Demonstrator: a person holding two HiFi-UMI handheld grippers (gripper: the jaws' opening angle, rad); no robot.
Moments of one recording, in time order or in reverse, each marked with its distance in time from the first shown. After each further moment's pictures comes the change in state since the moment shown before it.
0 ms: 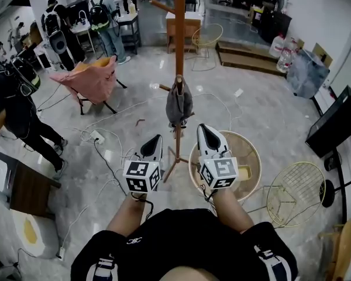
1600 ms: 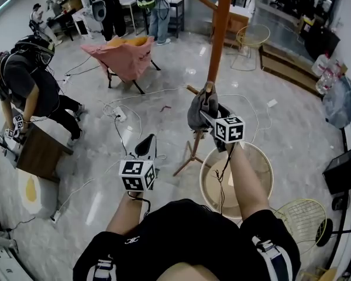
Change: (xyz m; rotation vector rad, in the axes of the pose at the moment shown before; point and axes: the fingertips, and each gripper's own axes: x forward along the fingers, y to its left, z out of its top) left arm 0.024 0.102 -0.019 -0.076 0.067 0.338; right arm 0.233 -0.068 -0.149 0.077 0.444 0.357
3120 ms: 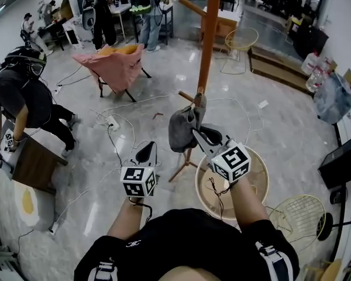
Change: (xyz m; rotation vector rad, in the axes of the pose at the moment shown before) left arm 0.004 -0.019 -0.004 -0.002 0.004 -0.064; right arm -0.123 0.136 0.065 -0.318 -0.189 0.209
